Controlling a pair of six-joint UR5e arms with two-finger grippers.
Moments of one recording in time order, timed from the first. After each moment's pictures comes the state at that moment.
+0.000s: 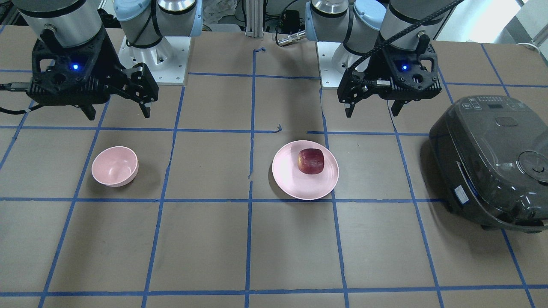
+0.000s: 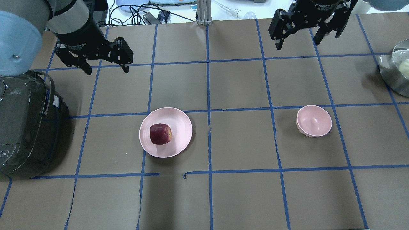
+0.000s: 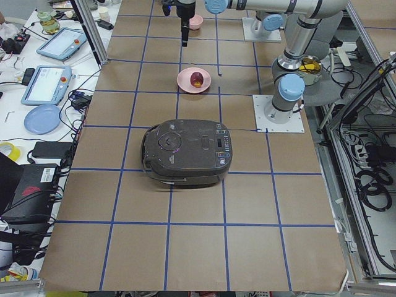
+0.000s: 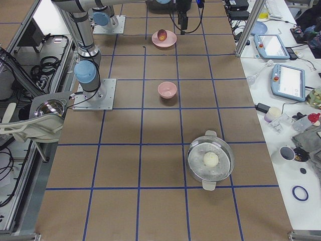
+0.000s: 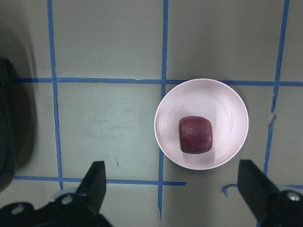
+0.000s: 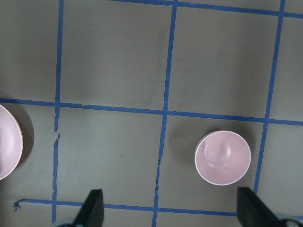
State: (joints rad) left arm -1.60 -1.57 -1.54 -1.53 1.61 -0.07; right arm 1.61 -1.46 1.35 -1.49 -1.59 -0.05
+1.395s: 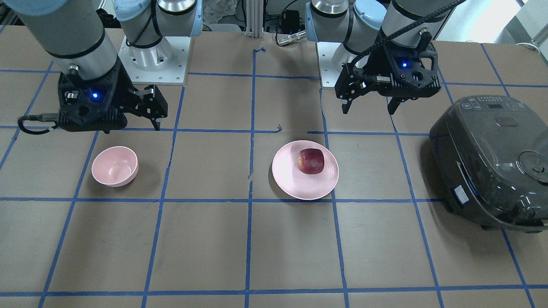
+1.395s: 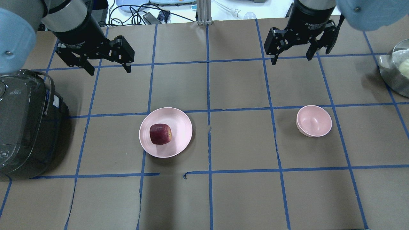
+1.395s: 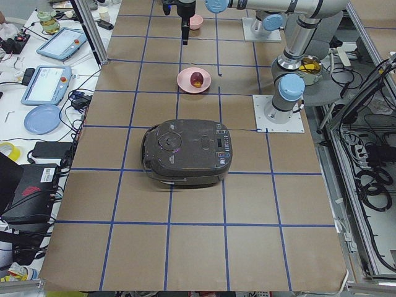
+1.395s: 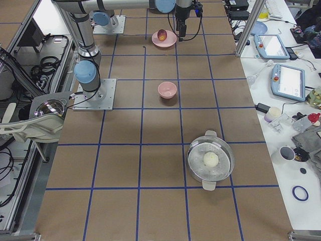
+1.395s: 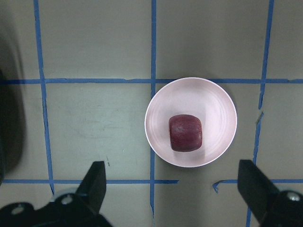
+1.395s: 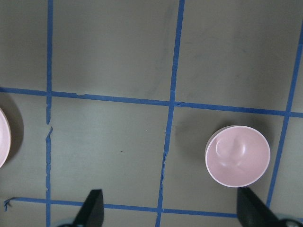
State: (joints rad) left arm -1.59 -1.57 -1.53 -1.56 1.56 -0.04; right arm 1.61 -1.44 1.49 -1.58 -1.58 -0.06
